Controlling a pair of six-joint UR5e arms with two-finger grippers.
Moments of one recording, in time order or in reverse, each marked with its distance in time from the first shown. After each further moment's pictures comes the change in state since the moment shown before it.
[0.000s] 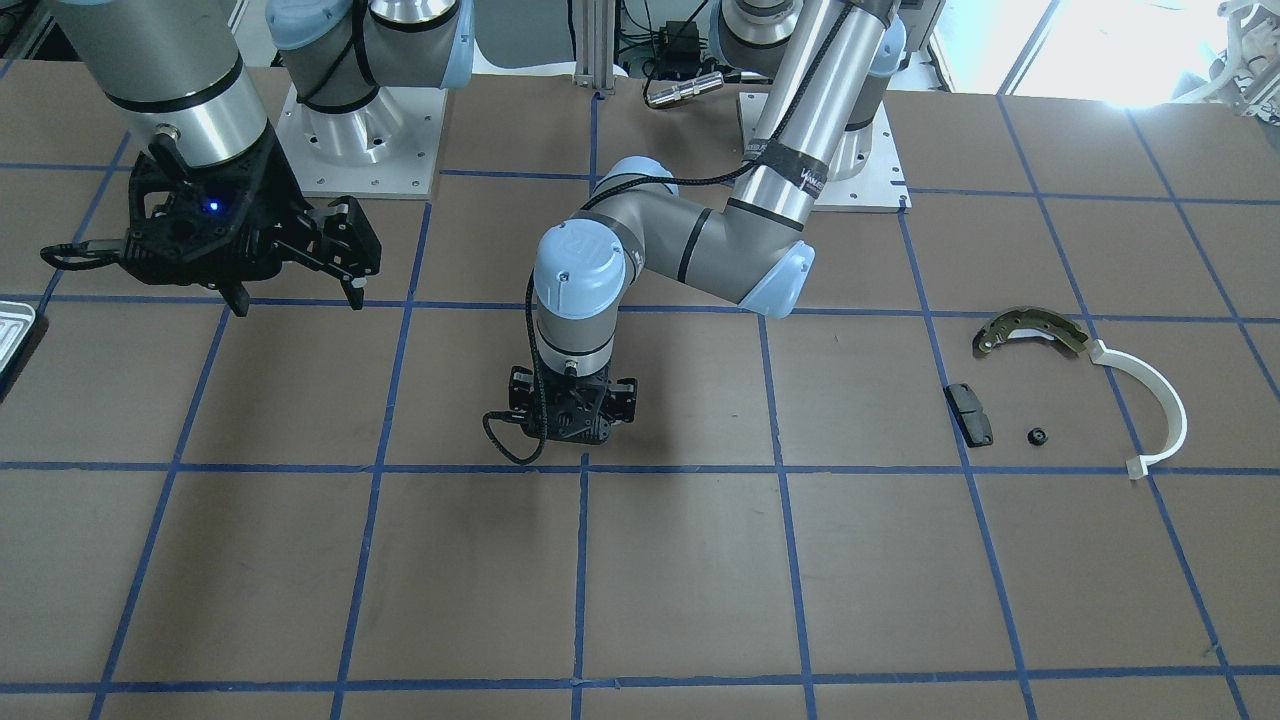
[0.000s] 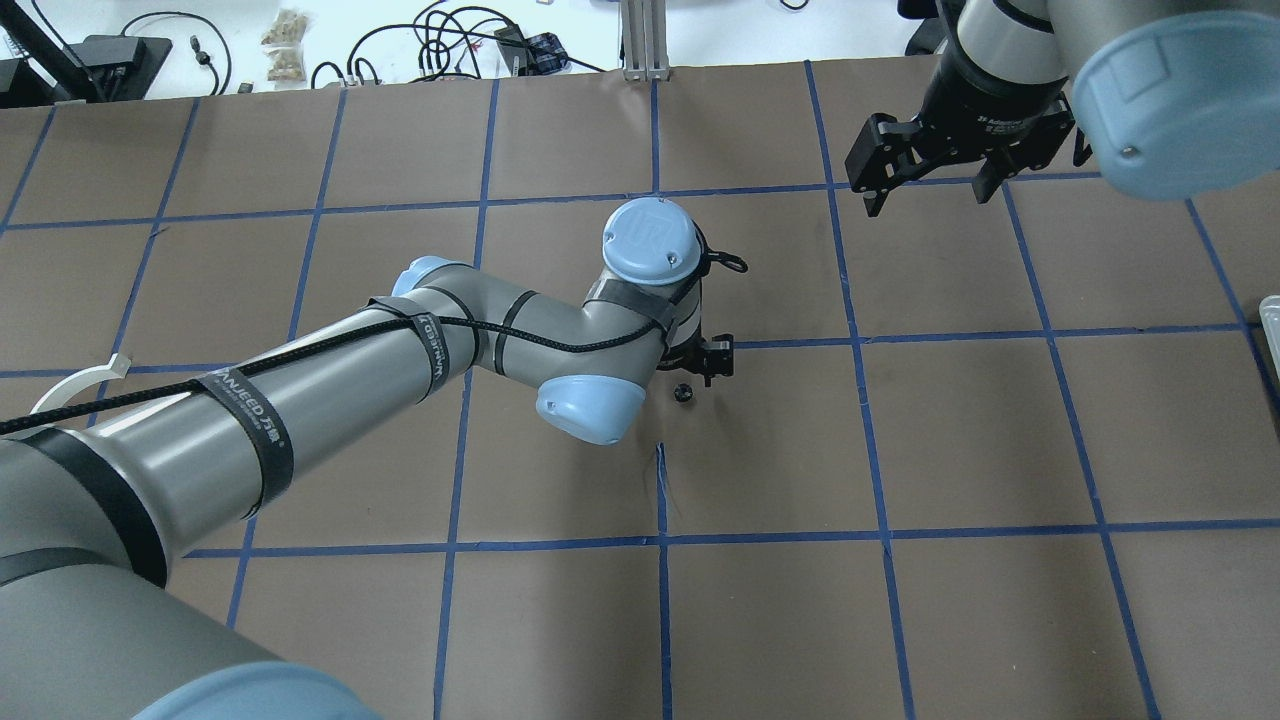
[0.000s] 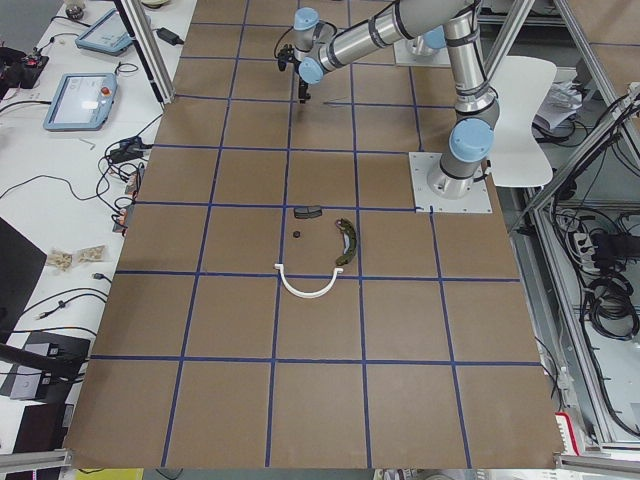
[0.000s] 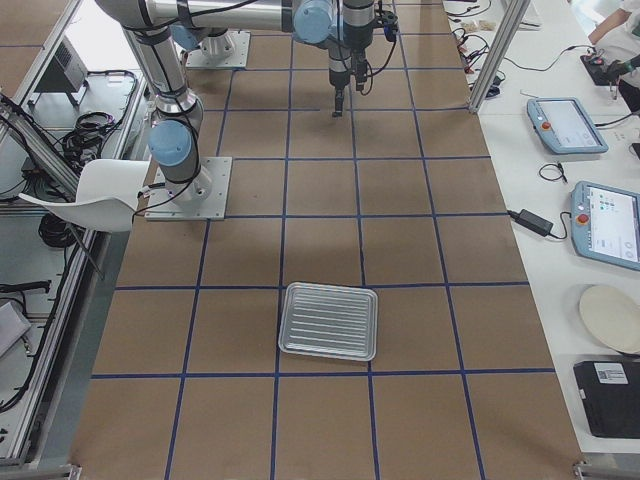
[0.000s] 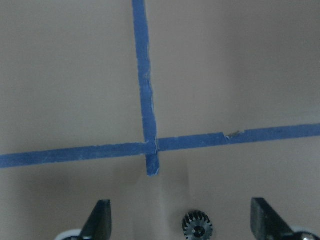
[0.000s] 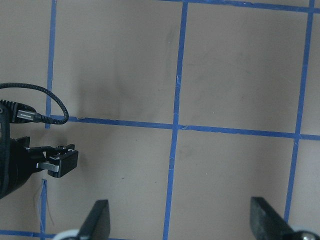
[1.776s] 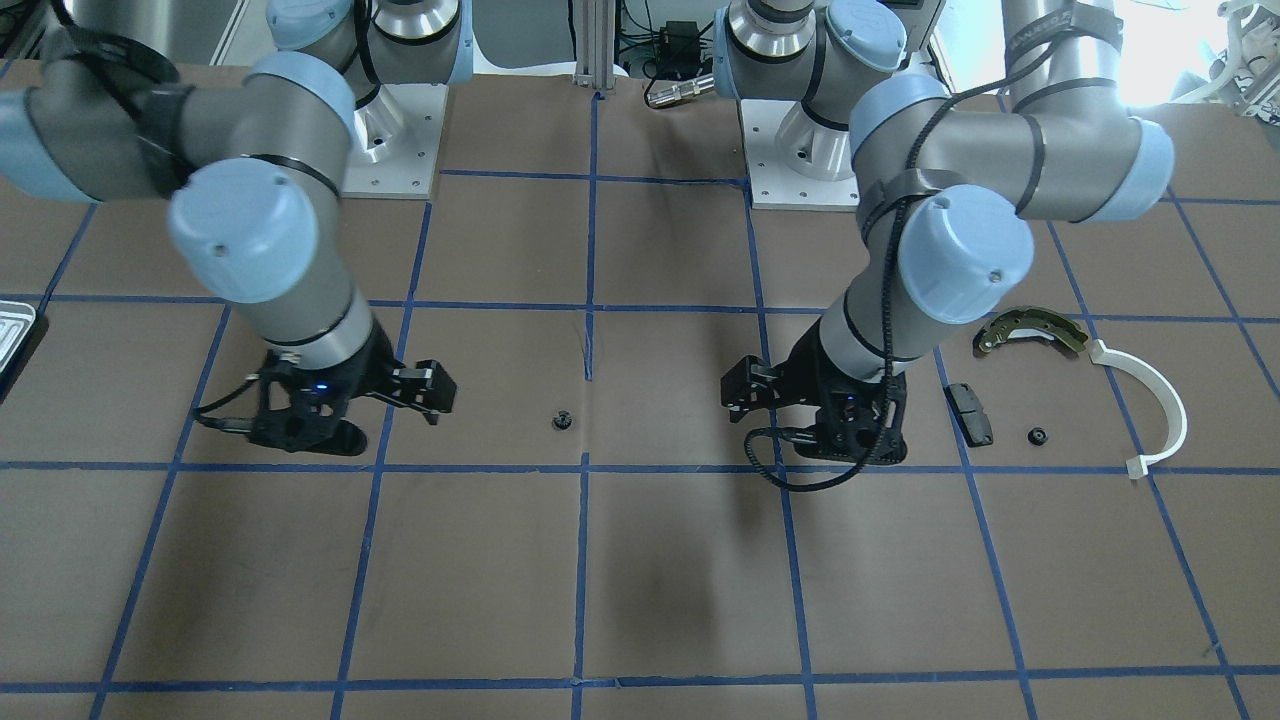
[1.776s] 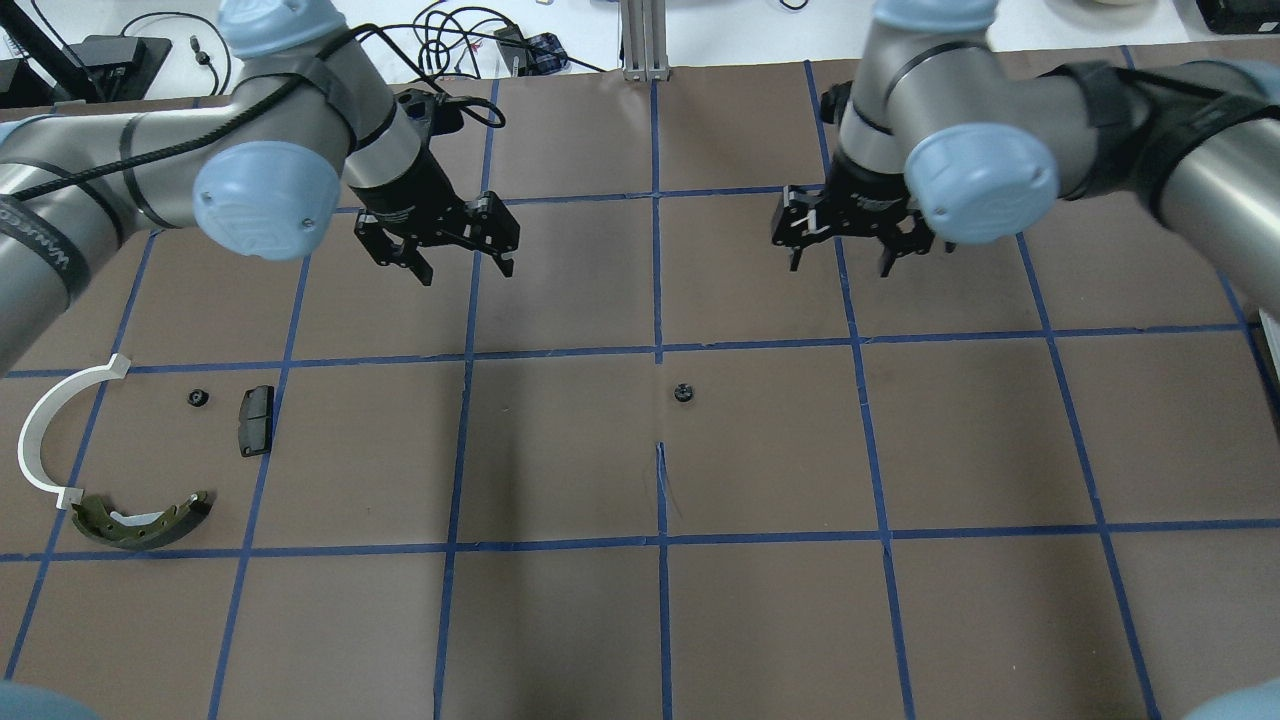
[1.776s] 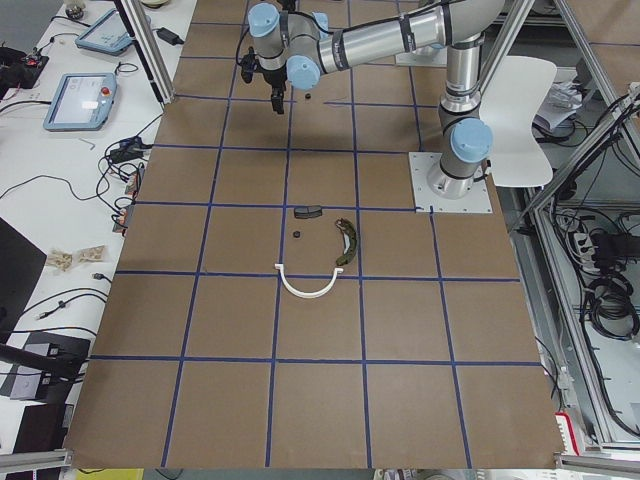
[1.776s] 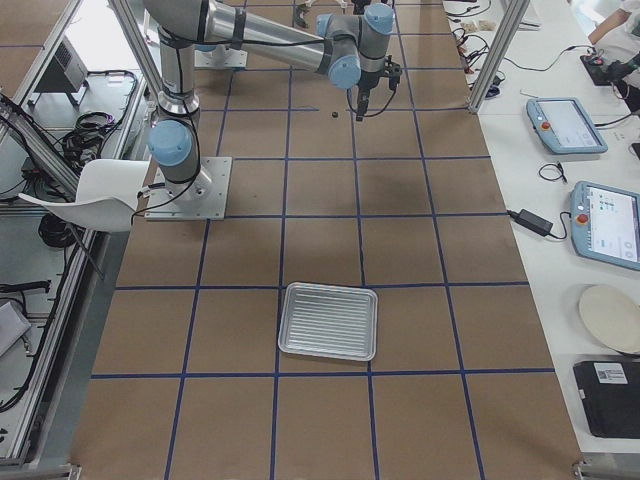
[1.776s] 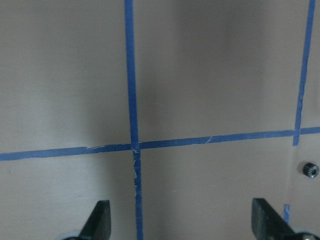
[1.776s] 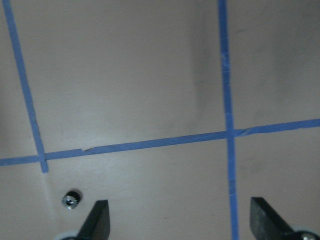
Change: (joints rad) left arm 0.394 0.233 0.124 -0.456 -0.124 0.351; right arm -0.009 0.216 0.025 -0.096 0.033 0.172
